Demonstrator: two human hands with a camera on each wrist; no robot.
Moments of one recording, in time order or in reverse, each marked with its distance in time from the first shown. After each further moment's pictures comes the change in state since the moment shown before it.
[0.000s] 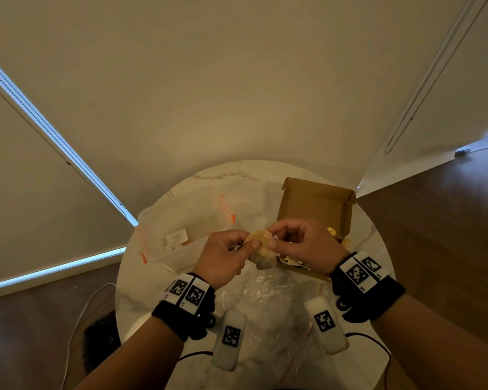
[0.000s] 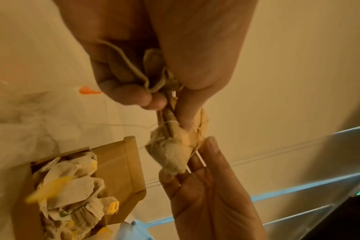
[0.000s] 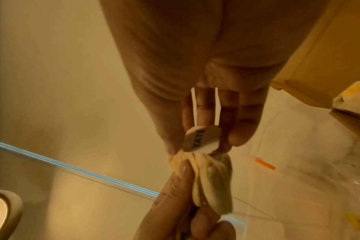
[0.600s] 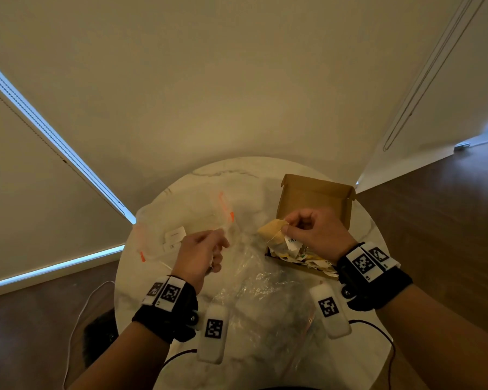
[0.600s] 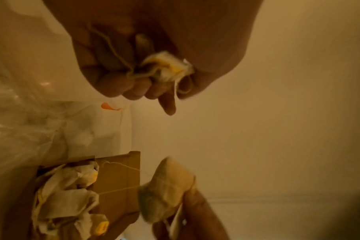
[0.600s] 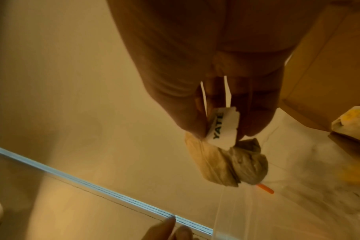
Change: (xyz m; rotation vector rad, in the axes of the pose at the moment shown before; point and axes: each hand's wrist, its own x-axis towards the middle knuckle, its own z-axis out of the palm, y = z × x) left_hand 0.003 -0.021 -0.025 -0.319 0.221 -0.350; right_hand 0.007 0.009 -0.017 -0.133 0.210 0.143
